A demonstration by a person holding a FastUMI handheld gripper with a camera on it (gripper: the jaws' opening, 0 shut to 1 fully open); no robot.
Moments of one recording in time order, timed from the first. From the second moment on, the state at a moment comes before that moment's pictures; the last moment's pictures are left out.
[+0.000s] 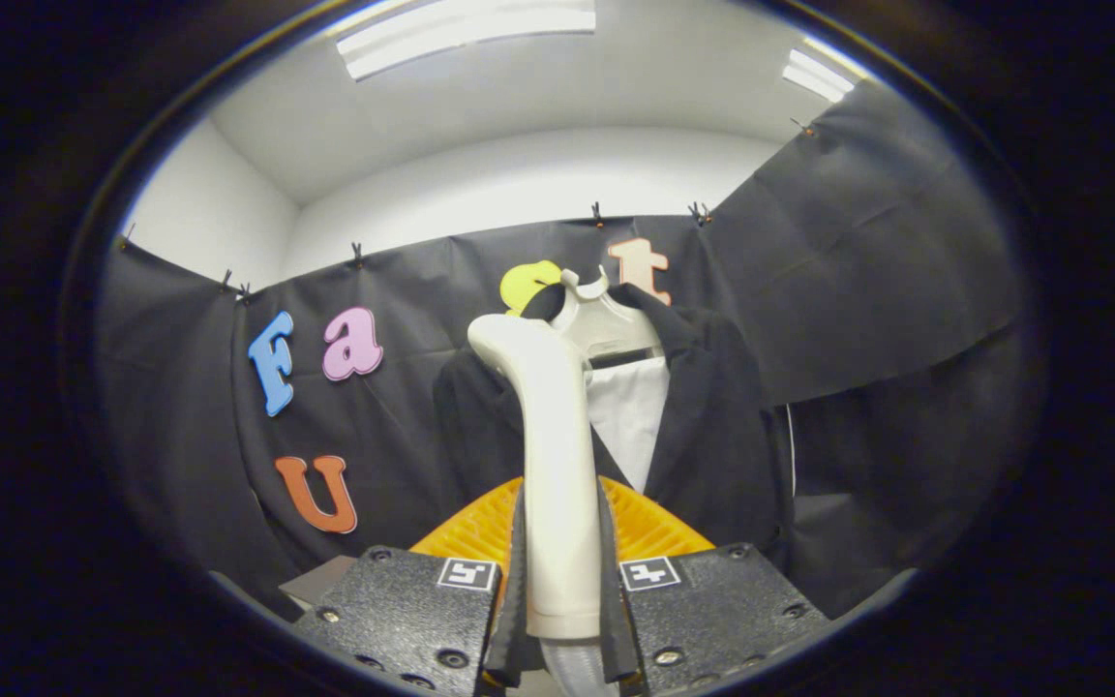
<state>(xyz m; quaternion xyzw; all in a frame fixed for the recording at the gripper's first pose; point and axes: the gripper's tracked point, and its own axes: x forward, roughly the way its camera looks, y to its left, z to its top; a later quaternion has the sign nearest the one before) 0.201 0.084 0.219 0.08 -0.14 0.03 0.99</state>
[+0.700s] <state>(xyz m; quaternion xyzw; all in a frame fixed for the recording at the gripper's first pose) 0.216 0.080 0.150 0.03 -0.08 0.01 1.00</state>
